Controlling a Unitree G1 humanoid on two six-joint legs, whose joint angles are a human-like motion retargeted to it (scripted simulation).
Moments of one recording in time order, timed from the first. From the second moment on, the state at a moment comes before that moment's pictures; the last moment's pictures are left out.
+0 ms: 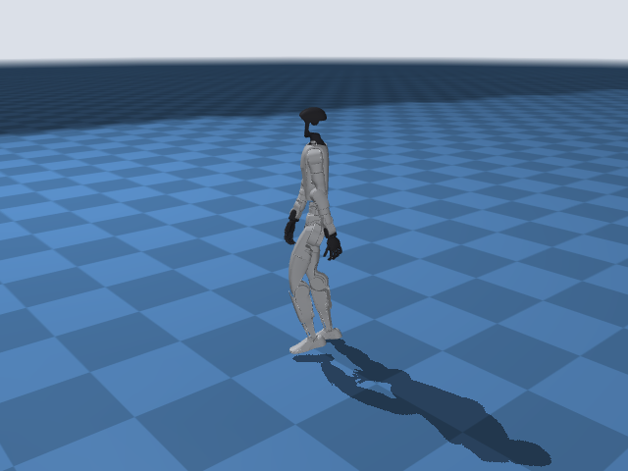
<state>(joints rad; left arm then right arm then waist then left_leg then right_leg) 0.12 0.12 0.34 1.70 -0.21 0.06 -0.12 -0.18 -0.02 0.39 1.25 -0.54 -0.09 0.17 -0.02 -0.08 0.02 -0.27 -0.01 0.30 0.50 -0.09 0.00 0.04 -0.15 -0.32 0.15 0.02 0.08</state>
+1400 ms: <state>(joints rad) -0.46 0.13 0.09 1.28 -0.12 -0.07 -0.23 0.28 -0.36 -0.12 1.70 -0.28 0.08 0.08 -0.16 0.01 0.08 0.03 0.04 0.42 0.06 -0.27 0.11 -0.52 -0.07 -0.26 1.14 0.21 0.03</state>
